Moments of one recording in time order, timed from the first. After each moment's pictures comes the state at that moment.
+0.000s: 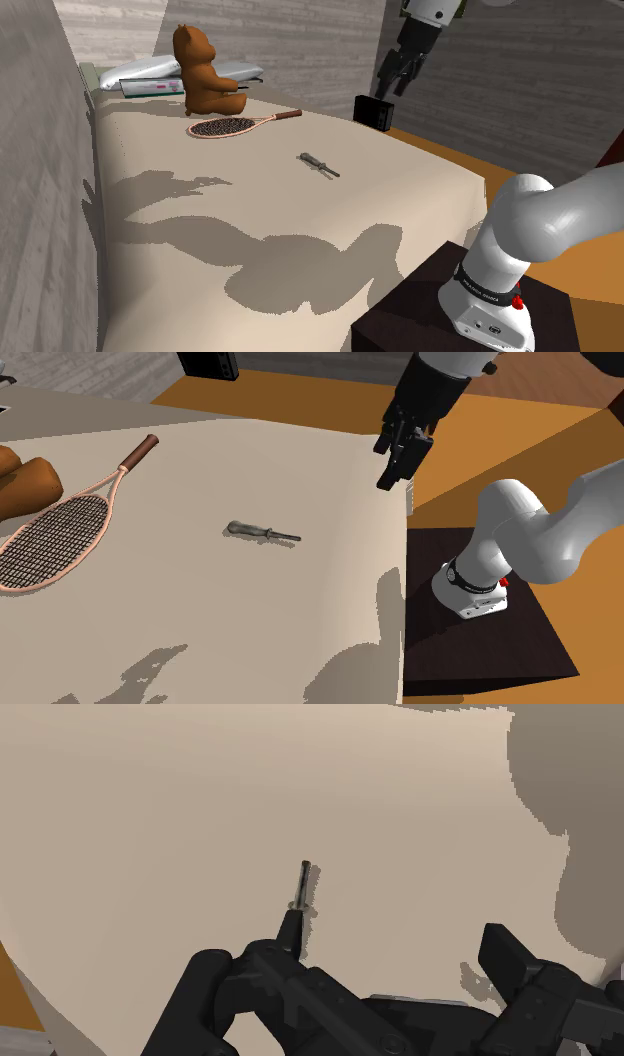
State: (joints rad) arm -0.01 -0.82 0.00 -2.26 0.00 1.70 0.12
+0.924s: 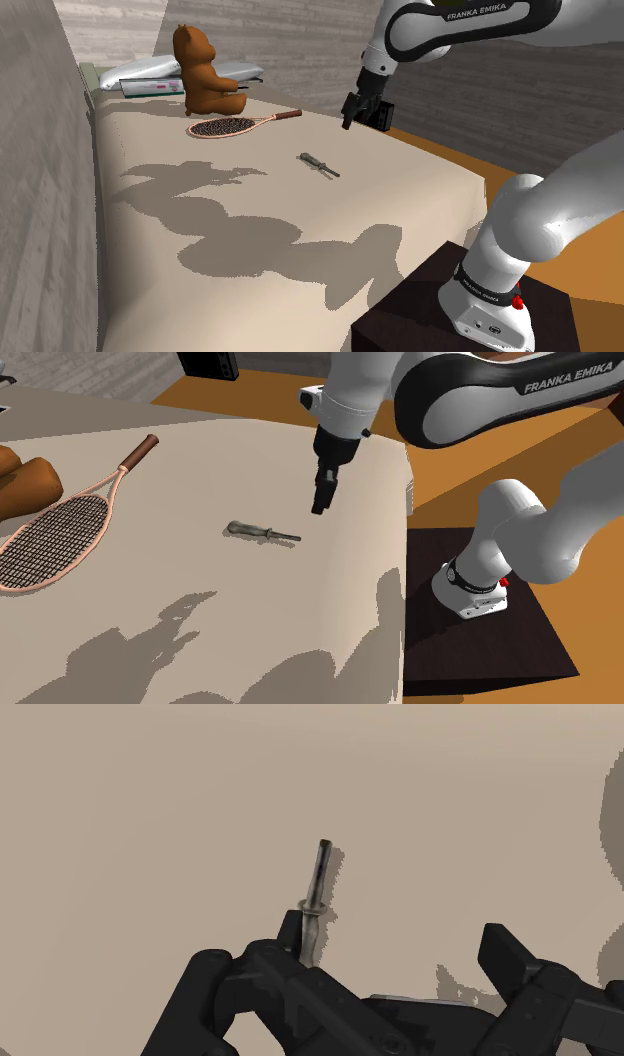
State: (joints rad) arm -0.02 -0.52 -0.09 -2.34 0.00 2.03 0.01
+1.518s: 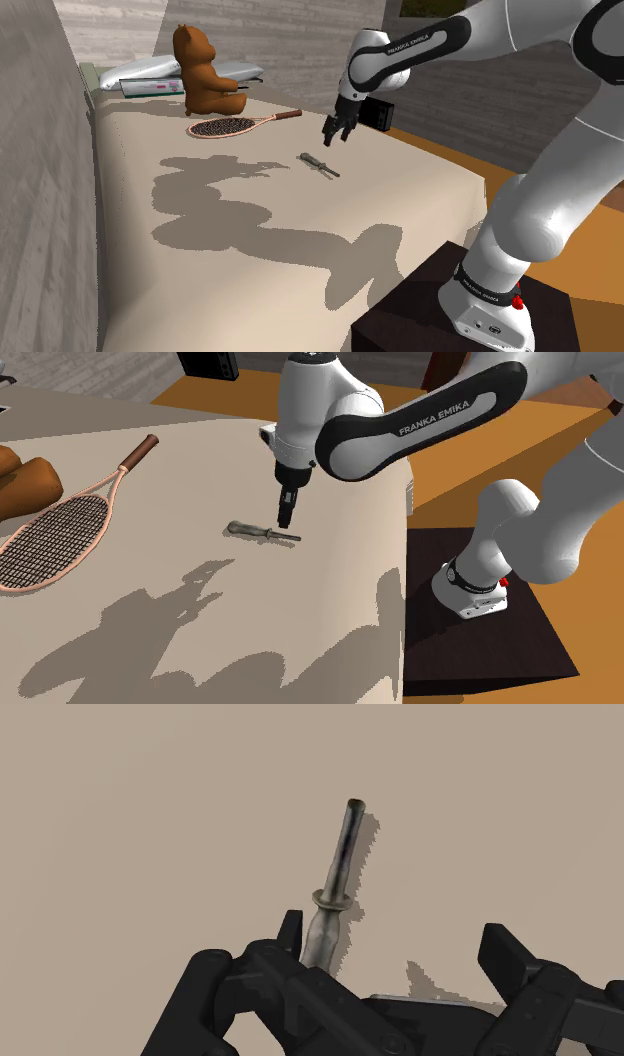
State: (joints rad) arm -0.01 -0.21 -0.16 -2.26 0.05 2.24 -0.08
